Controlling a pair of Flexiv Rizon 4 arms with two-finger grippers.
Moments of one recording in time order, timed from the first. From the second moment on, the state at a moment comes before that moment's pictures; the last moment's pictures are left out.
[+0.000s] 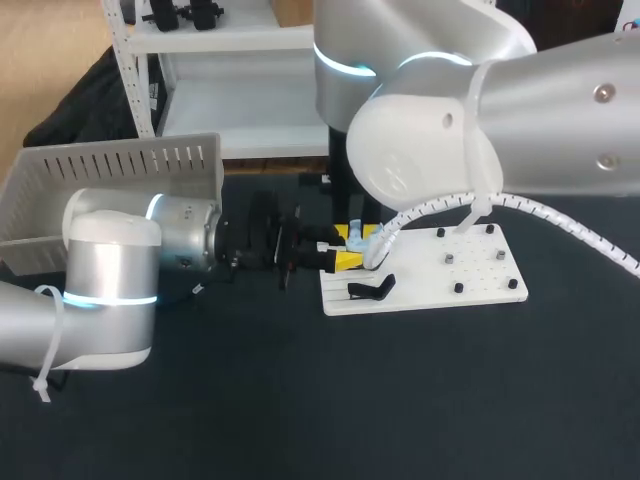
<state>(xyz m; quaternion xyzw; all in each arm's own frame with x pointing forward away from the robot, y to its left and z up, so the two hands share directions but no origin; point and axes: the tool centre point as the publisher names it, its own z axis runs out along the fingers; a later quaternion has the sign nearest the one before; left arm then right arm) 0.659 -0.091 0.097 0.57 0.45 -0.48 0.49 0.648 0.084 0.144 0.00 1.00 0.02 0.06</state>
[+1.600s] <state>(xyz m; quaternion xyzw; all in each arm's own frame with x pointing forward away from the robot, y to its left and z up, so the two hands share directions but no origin) 0.659 -0.091 0.099 0.57 0.45 -0.48 0.49 0.688 0.019 0.160 0.07 1.00 -0.01 0.07</state>
